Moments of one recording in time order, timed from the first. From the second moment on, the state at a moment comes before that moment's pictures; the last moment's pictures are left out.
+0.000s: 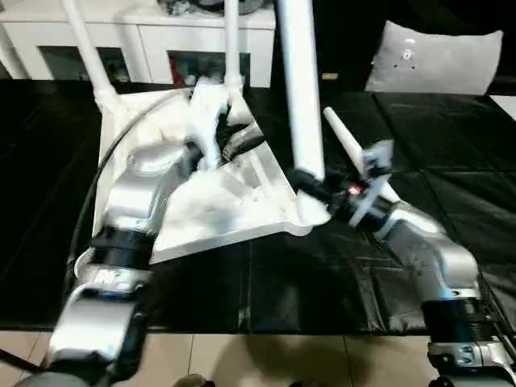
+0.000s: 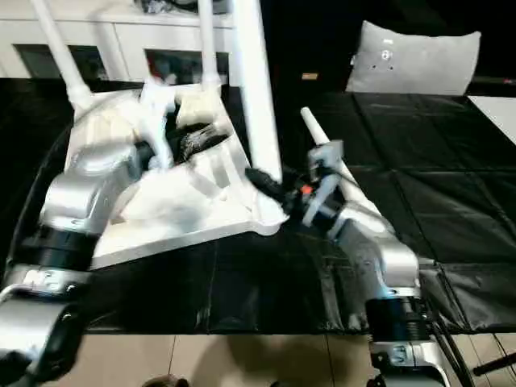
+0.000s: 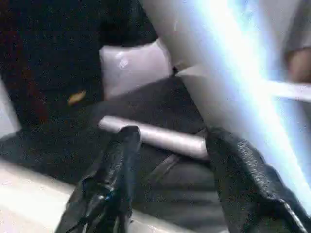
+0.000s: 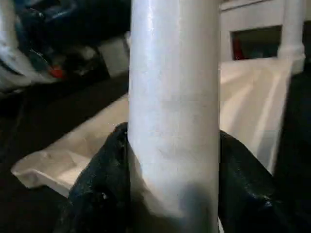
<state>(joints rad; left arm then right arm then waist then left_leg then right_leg) -0.77 0.18 0.00 0.26 -0.21 0.41 -0.76 -0.44 -0.23 -0.03 0.19 0.44 0.40 0.78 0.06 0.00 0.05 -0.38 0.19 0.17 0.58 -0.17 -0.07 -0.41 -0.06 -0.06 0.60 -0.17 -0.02</state>
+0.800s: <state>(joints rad) -0.78 0.15 0.04 0.19 -0.29 0.50 -0.67 -0.44 -0.25 0.01 0.24 0.37 0.38 0.74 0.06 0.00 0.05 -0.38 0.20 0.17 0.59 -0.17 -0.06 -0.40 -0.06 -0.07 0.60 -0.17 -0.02</state>
